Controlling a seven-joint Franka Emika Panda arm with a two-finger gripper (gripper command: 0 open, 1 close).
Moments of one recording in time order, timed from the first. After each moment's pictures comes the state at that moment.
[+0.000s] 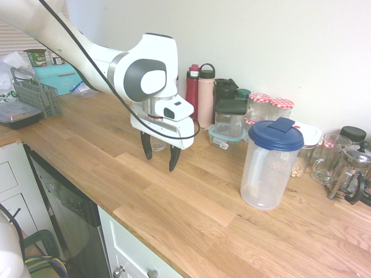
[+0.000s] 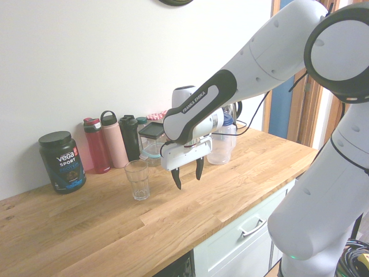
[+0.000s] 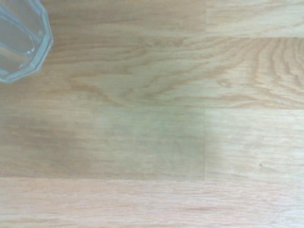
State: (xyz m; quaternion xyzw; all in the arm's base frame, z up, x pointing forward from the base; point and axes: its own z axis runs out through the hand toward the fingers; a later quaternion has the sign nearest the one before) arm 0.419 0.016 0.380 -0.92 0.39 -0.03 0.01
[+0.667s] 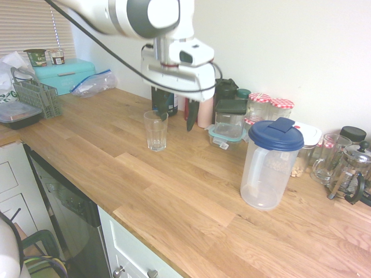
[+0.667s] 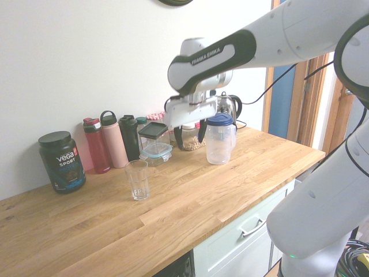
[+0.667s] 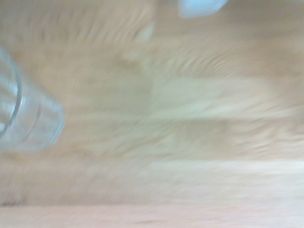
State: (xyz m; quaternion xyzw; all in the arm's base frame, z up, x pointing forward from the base) arm 0.418 -0.035 0.535 -0.91 0.41 -0.08 0.03
